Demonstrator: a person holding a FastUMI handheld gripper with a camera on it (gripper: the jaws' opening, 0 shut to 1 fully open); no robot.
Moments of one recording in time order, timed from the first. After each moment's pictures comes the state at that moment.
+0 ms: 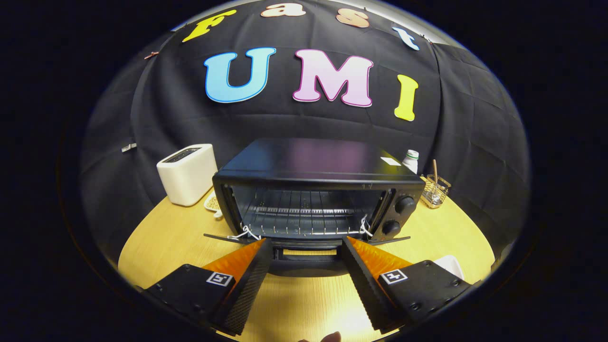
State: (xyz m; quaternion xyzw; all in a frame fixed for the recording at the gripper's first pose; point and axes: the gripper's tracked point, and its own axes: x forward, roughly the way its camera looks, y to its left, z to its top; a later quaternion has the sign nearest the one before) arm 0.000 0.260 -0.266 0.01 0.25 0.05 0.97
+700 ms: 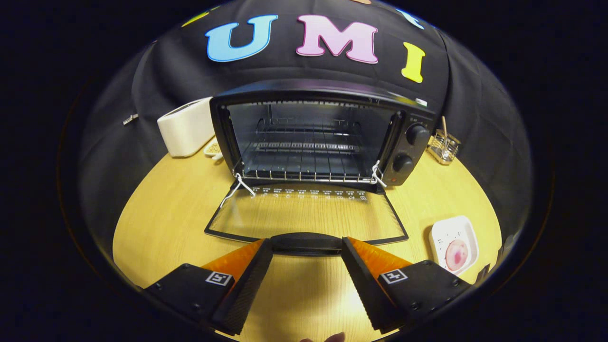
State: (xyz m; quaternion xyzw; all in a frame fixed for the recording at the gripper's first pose) arm -0.061 0.250 -0.353 0.00 0.39 0.07 0.92
